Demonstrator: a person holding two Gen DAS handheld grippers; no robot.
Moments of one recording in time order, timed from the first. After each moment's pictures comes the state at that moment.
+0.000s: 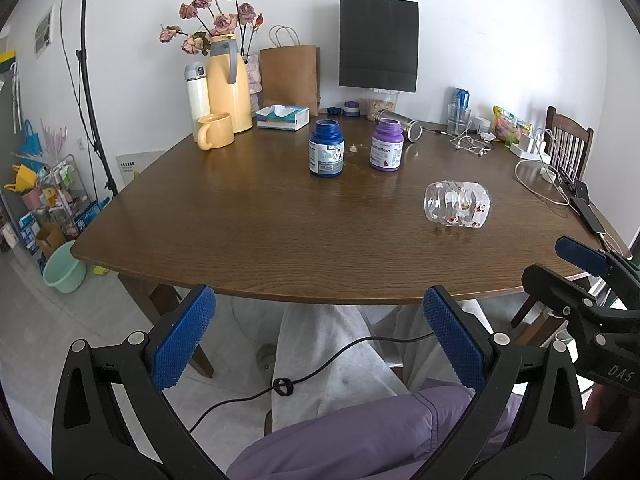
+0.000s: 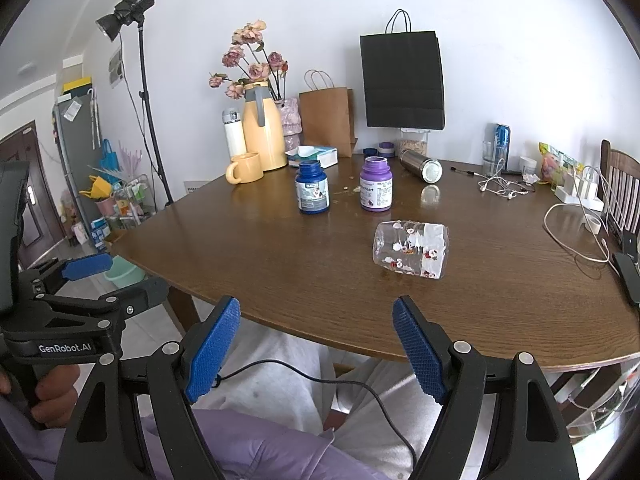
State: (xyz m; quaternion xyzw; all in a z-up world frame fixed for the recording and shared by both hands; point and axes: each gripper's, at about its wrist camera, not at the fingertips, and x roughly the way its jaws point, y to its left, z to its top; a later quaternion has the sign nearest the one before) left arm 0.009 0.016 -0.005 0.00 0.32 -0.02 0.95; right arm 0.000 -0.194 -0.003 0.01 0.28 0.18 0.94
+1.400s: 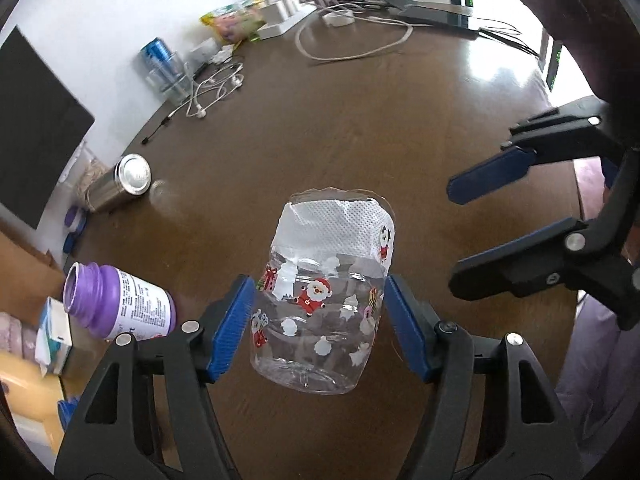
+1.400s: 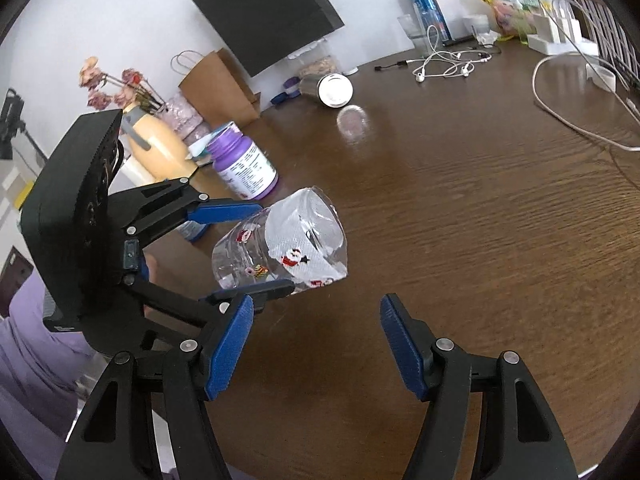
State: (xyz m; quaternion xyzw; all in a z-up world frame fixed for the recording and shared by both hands) left arm 0.262 -0.201 -0.060 0.38 0.35 -0.42 0.75; right arm 0.203 -0.336 -0.079 0.23 0.41 0.15 0.87
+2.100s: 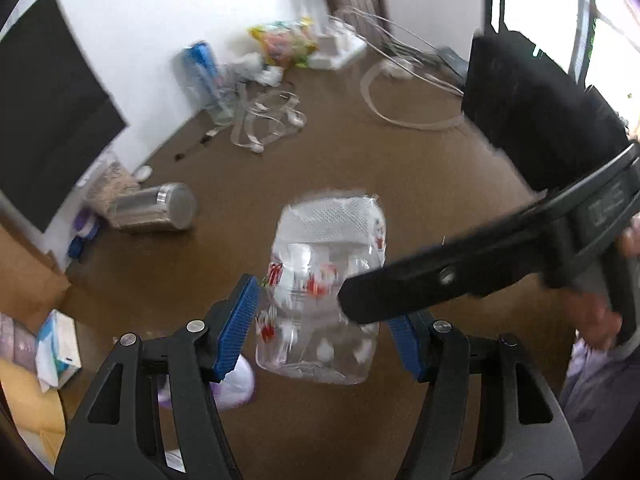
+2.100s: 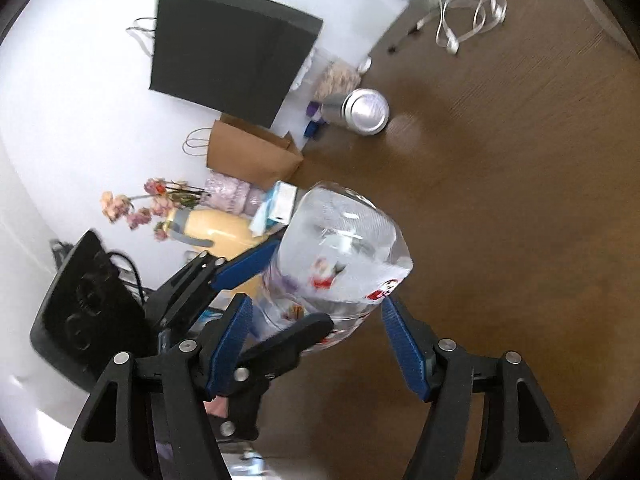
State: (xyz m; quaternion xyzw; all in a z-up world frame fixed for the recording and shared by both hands) left arm 0.359 -0.204 0.009 0.30 0.36 -0.42 0.78; right arm 0.343 -0.354 -0.082 0.49 0.39 0.24 0.74
